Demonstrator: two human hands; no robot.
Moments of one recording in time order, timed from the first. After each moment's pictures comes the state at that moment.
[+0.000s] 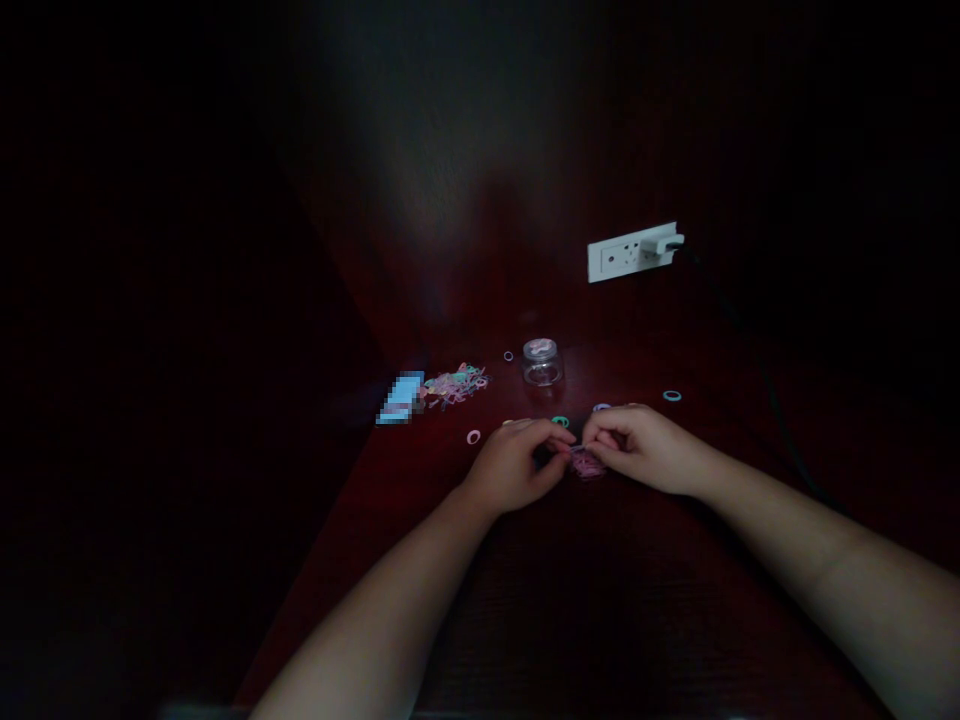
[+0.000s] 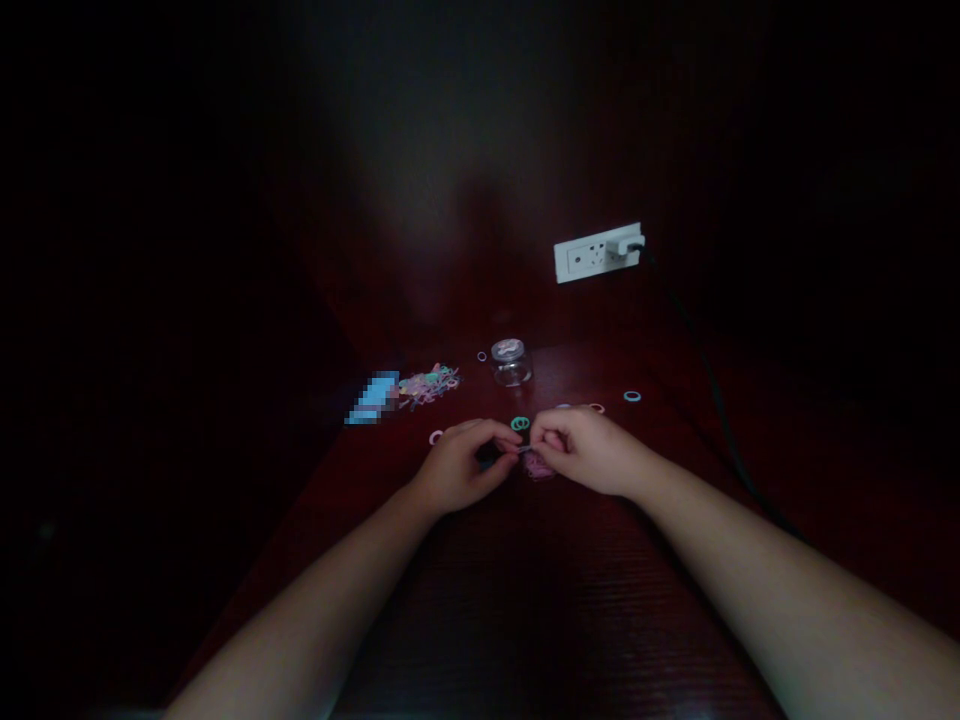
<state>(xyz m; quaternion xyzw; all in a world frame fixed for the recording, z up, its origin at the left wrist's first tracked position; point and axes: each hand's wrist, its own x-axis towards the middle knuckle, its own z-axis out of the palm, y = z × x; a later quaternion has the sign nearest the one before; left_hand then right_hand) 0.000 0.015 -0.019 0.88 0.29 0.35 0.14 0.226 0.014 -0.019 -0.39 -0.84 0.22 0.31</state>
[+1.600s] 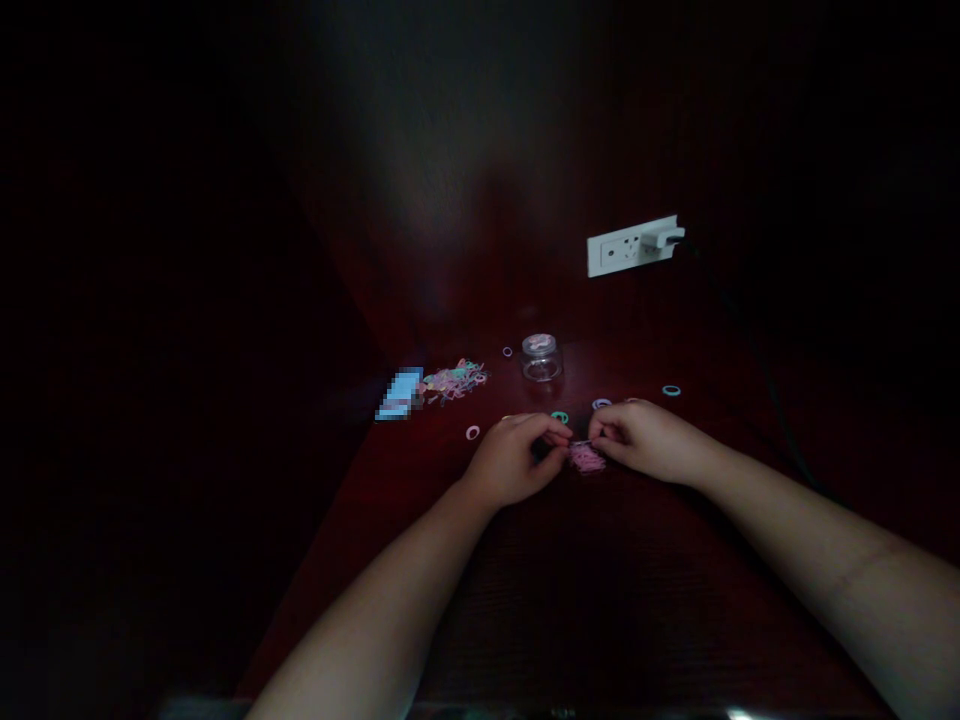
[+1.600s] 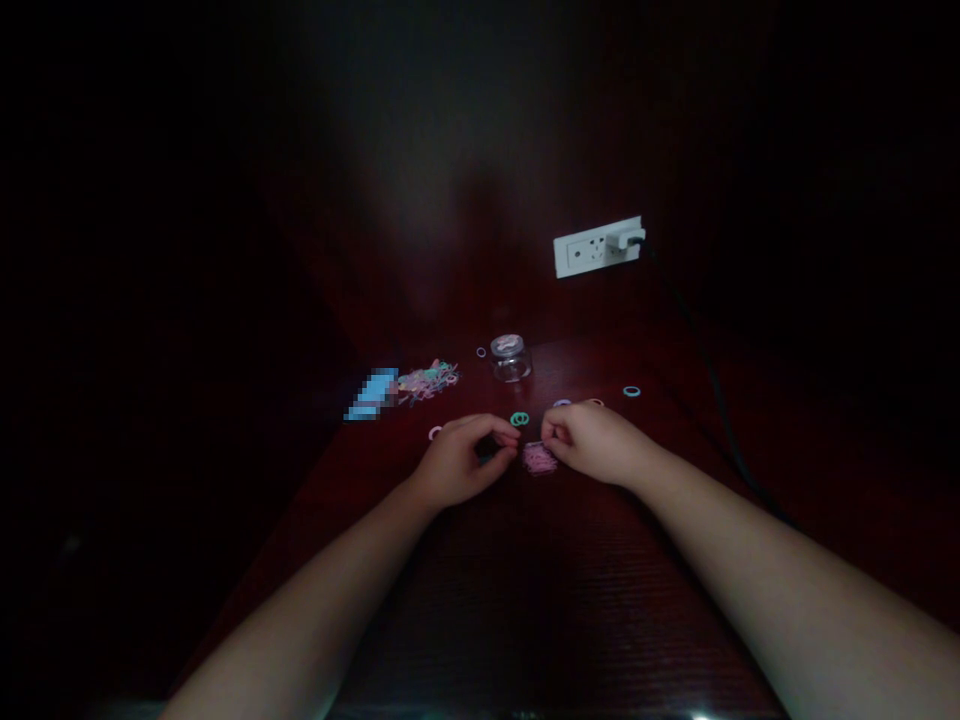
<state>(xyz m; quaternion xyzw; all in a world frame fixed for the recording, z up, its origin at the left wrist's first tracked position) 0.000 0.016 -0.021 0.87 0.30 0.35 0.15 0.233 0.022 -0.024 -0.46 -0.84 0.15 0.23</state>
